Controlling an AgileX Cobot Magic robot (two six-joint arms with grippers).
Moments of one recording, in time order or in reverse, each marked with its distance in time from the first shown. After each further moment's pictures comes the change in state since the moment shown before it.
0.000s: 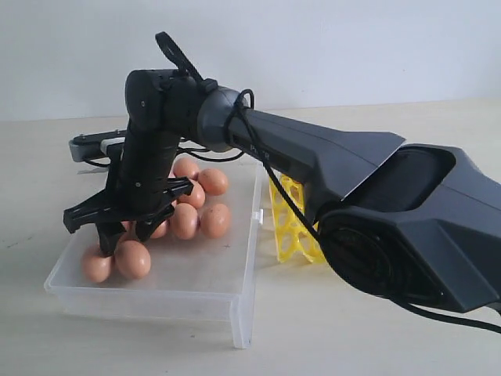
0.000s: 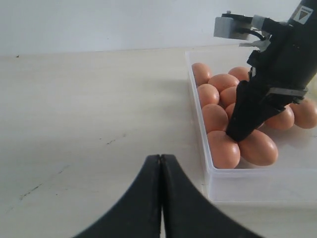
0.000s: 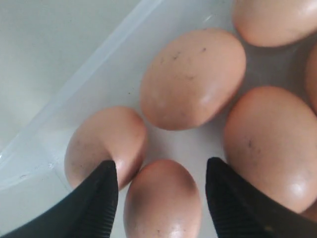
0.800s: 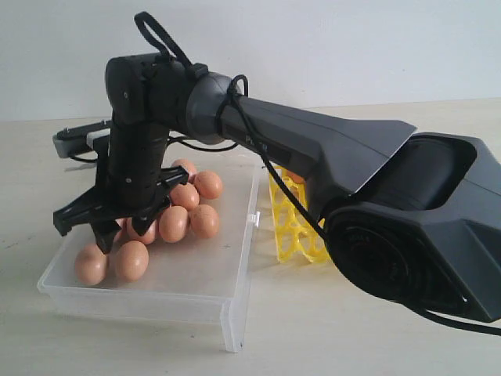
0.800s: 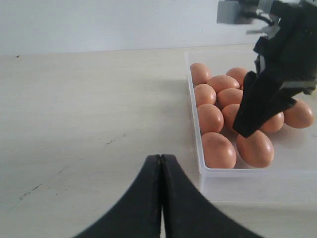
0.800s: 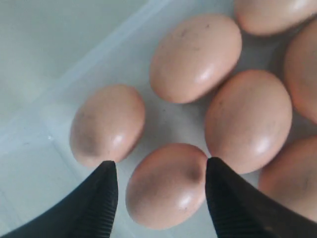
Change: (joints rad) left arm 0.000 0.000 0.000 0.000 0.000 0.000; right arm 0.041 -0.071 0.054 -0.090 0.002 0.016
